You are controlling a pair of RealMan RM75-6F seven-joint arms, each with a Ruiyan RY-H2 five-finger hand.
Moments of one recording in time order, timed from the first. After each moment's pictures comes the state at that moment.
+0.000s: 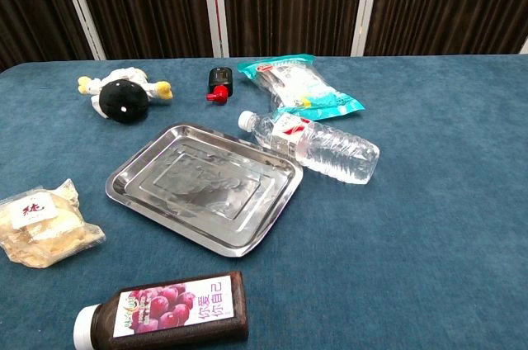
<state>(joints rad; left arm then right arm) -0.18 -1.16 -0.02 -1.70 1.51 1.41 0.15 -0.01 -1.11 -0.02 -1.57 -1.62 1.55 0.01</state>
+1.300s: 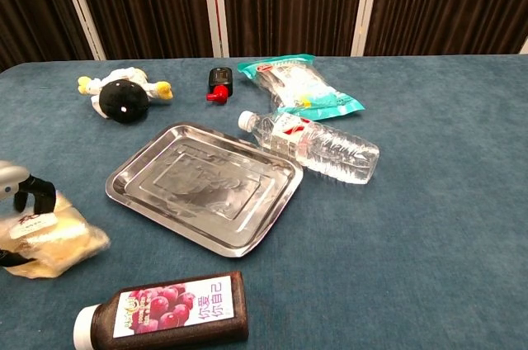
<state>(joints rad) -0.38 -1.40 0.00 -1.65 1.22 1.08 0.63 -0.01 -1.11 -0.01 -1.58 -1.63 1.57 0.04</state>
